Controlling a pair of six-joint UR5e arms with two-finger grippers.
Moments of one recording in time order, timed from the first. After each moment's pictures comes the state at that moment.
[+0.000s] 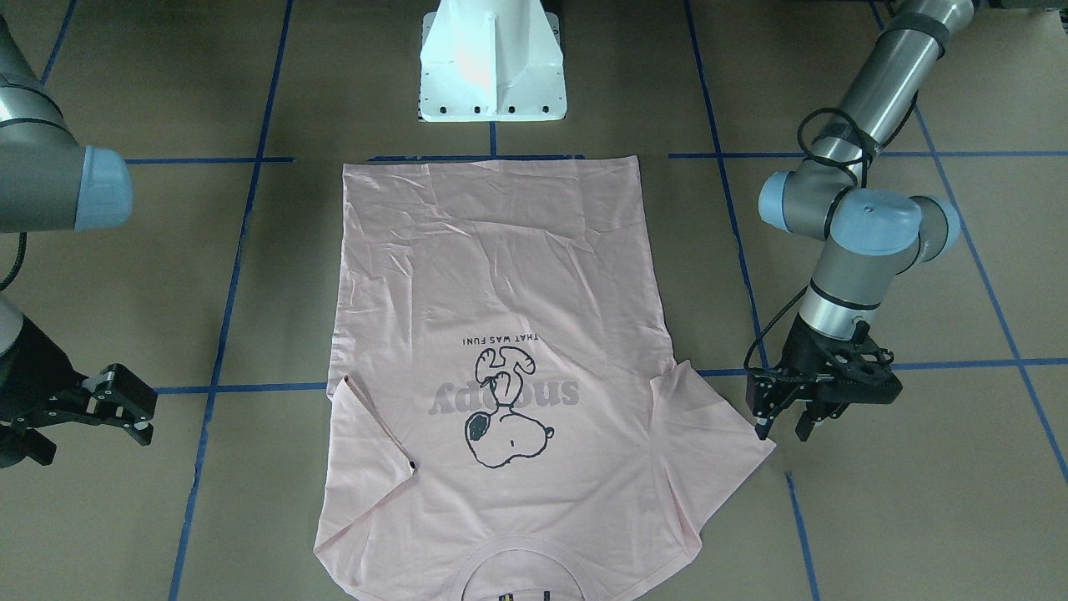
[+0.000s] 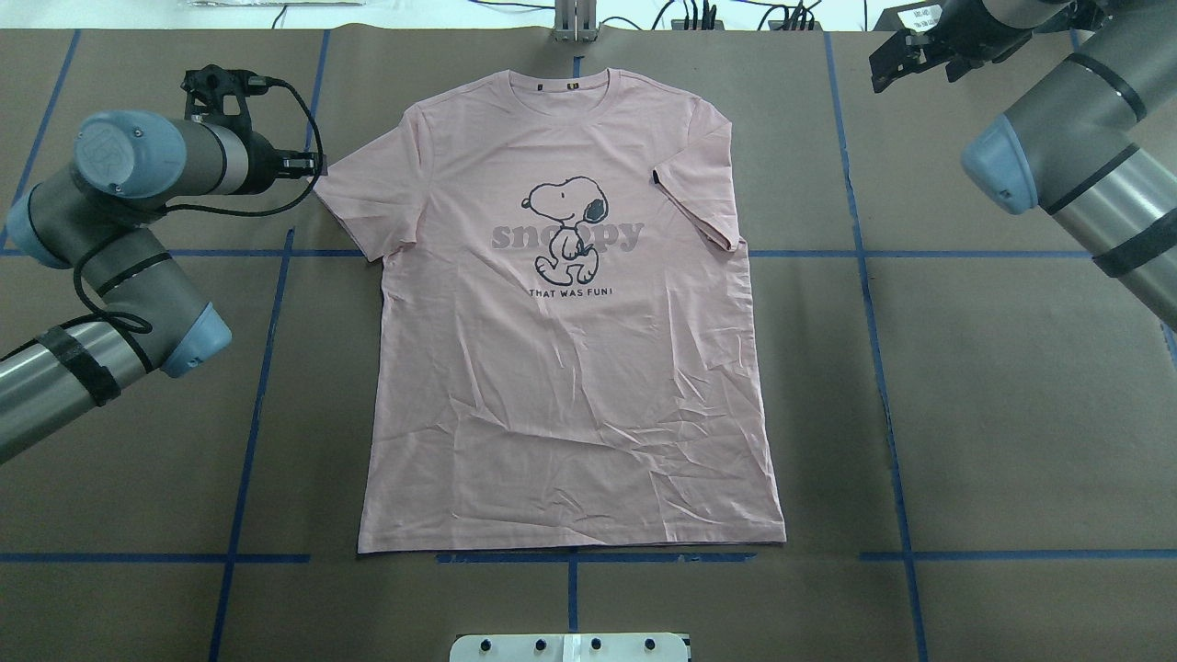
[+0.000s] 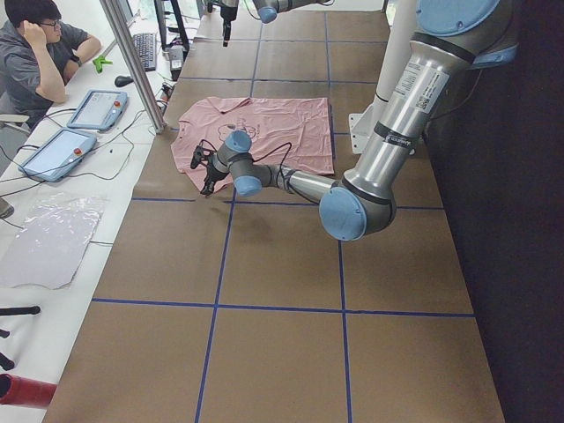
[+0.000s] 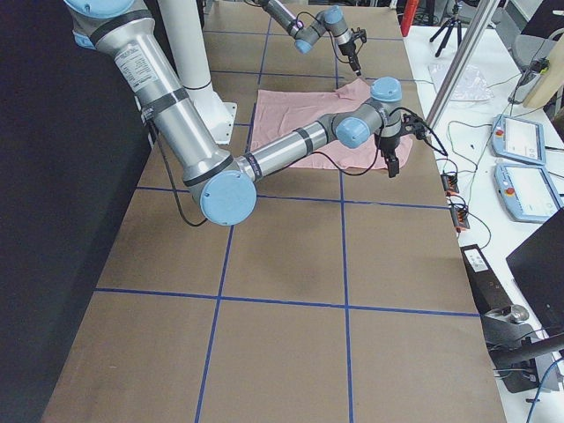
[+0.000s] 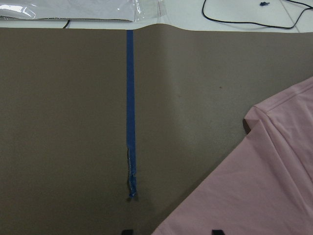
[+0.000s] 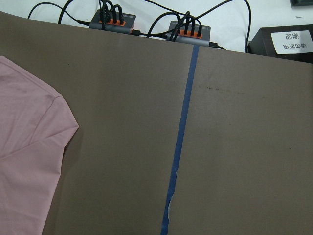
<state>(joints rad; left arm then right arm) -0.86 -2.06 -1.21 -2.47 -1.70 -1.01 1.12 -1.02 1.47 -1.32 2.10 0.60</state>
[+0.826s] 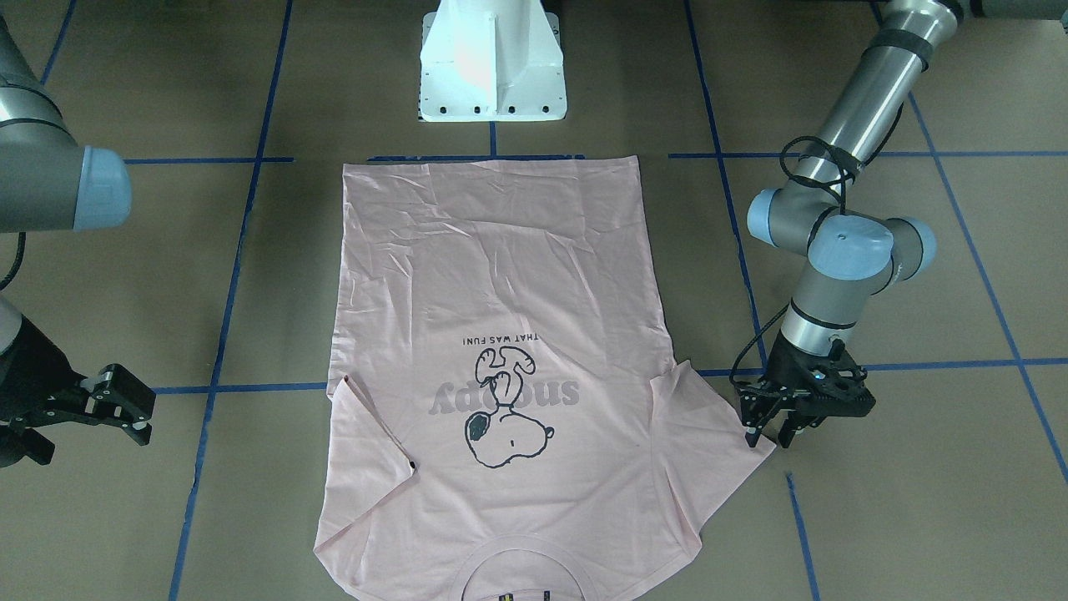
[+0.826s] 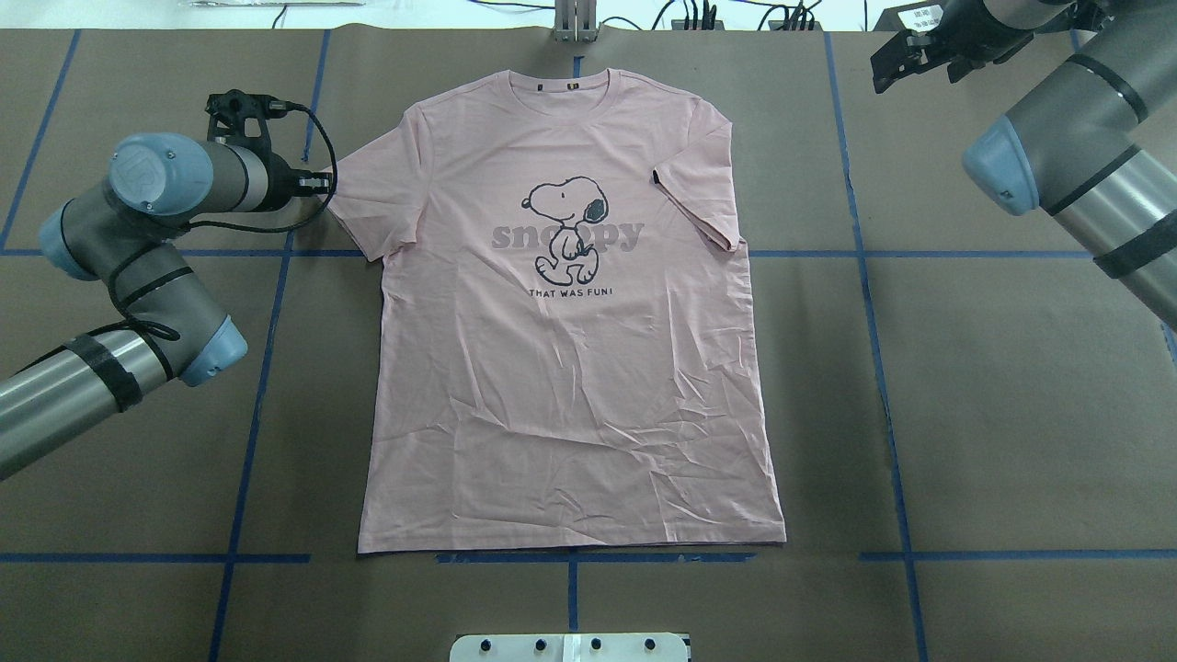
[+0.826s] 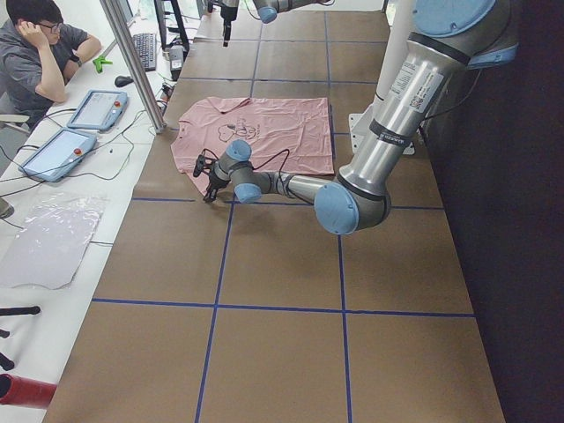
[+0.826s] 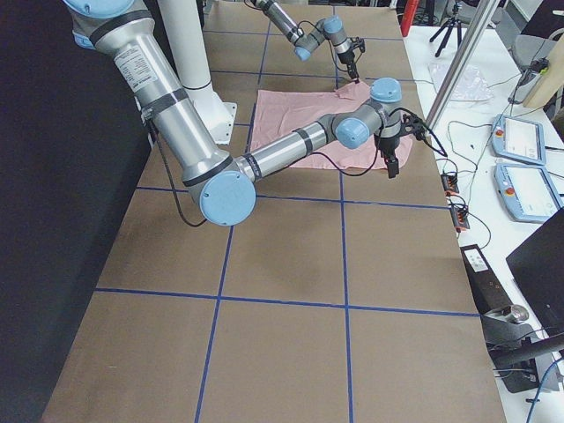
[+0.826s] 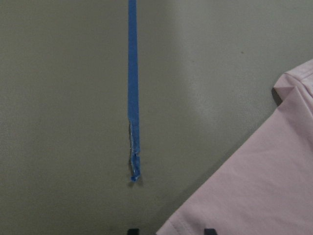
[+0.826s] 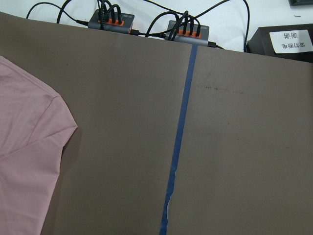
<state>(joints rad) -0.83 -2.09 -1.12 -2.51 -1.69 -1.01 1.12 -1.02 1.47 -1.32 2.09 0.60</state>
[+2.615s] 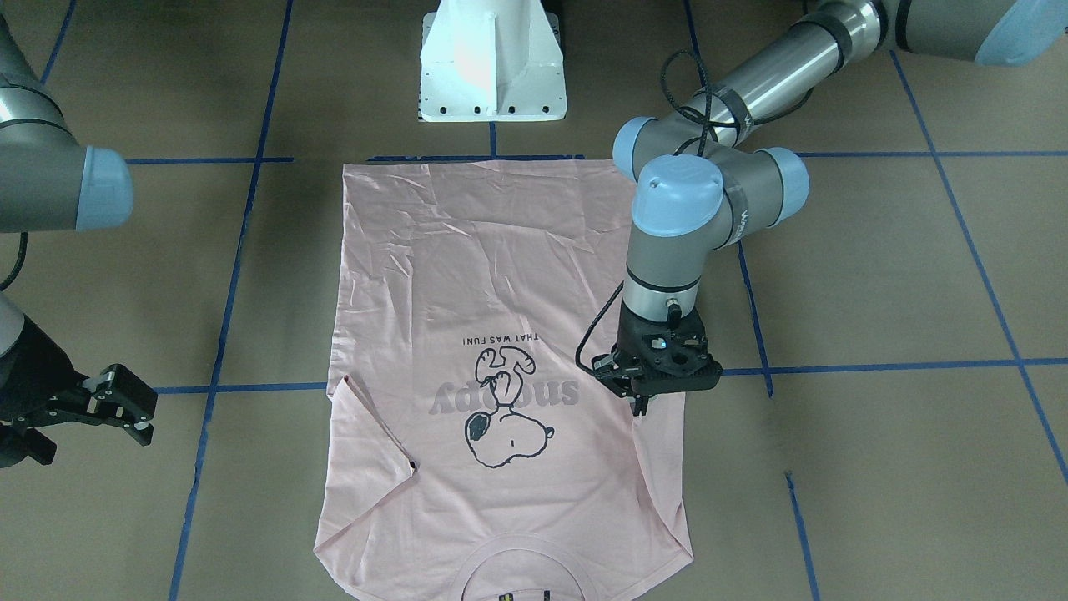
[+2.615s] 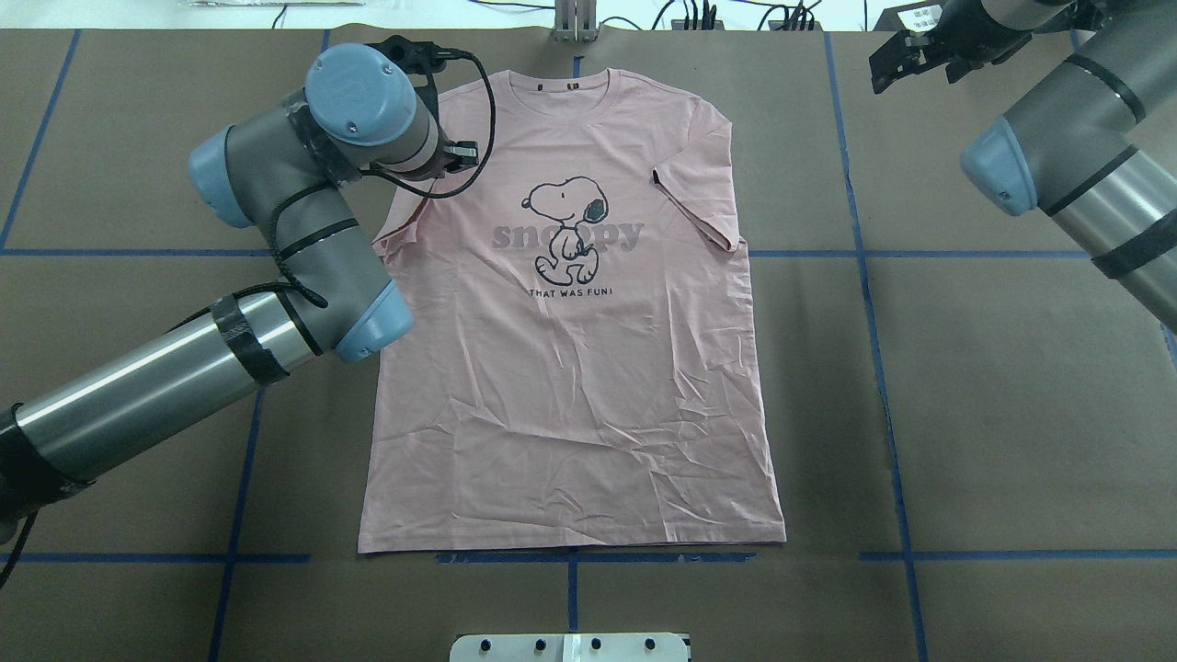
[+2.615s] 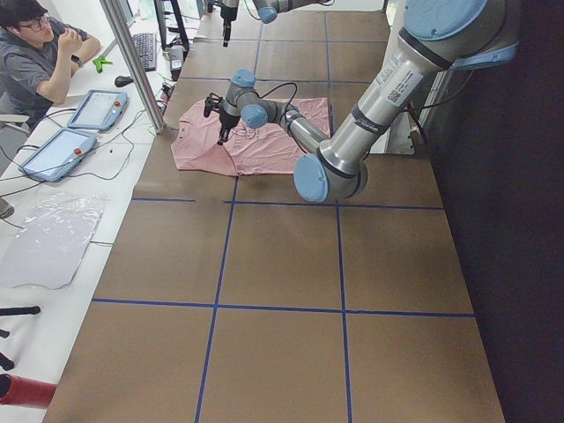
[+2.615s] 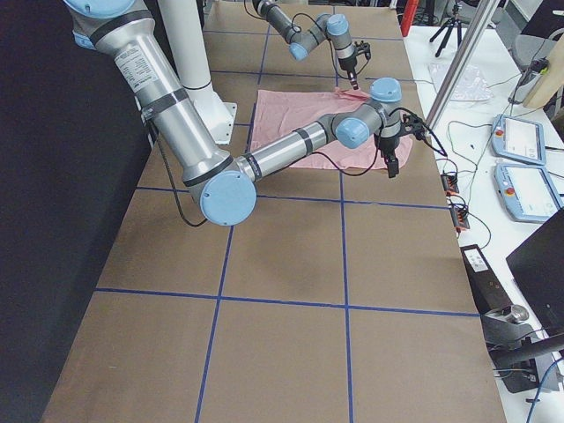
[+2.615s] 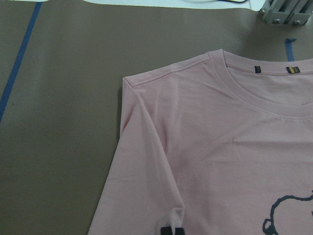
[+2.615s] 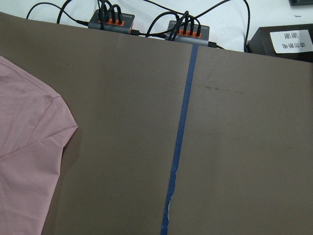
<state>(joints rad) -0.74 -2.37 -1.30 -1.89 -1.68 -1.11 1.12 -1.02 1.47 -1.32 2.09 0.60</state>
